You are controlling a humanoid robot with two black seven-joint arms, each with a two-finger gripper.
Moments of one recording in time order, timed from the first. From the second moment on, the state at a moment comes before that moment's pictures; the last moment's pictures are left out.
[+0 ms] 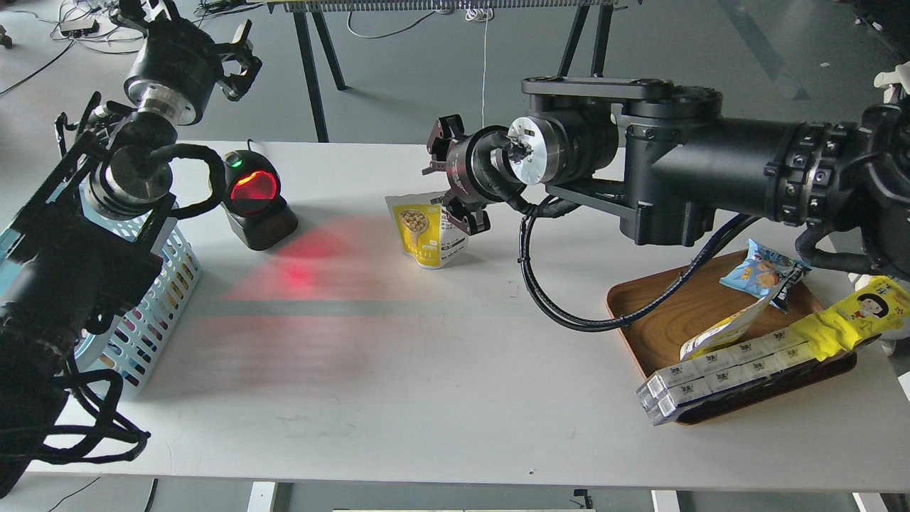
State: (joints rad) left arm -0.83 0.27 -1.13 -0.75 0.11 -0.20 -0.14; right arm 1.64 0.00 -0.33 0.95 0.74 -0.27 -0.36
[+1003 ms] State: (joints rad) left arm -1.11 0.94 -0.57 -1.08 0.26 -0.20 -0.12; right arm 1.34 -0.51 0.43 0.96 0.60 0.01 -0.33
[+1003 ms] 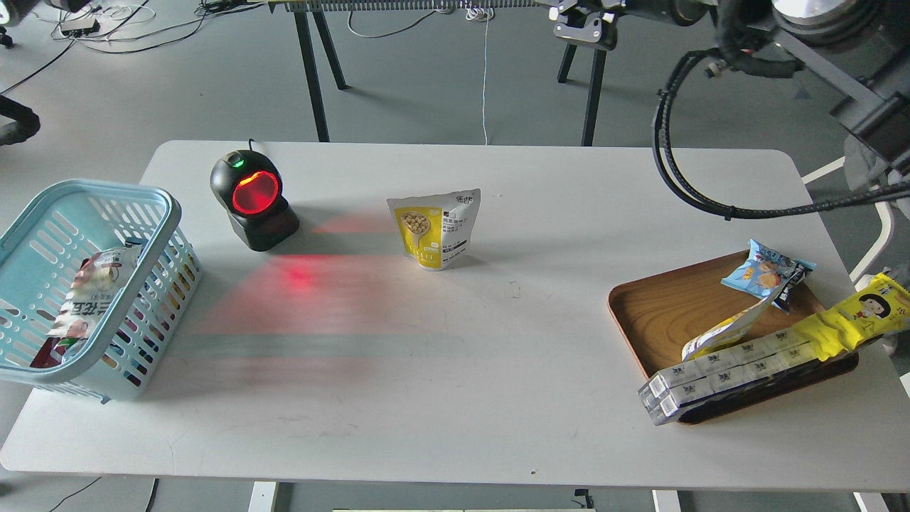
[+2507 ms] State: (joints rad) left arm -1.04 0.61 -0.40 -1.58 2.17 -0.38 0.00; right arm 0.66 -0.54 0.95 0.87 0.46 0.34 -0.24
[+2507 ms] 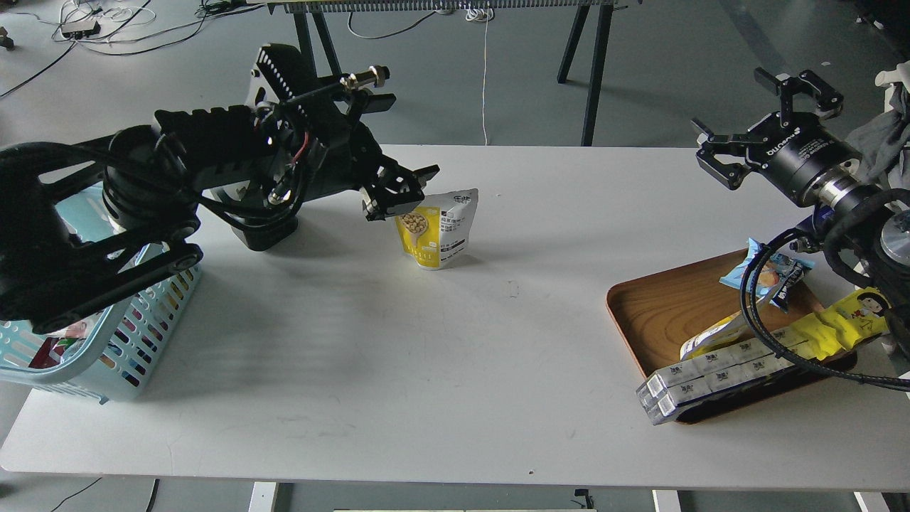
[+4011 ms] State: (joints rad) left arm -0.92 0.36 -0.37 -1.19 2.18 -0.27 -0.03; right arm 0.68 -0.55 0.94 0.88 0.46 0.31 -0.24
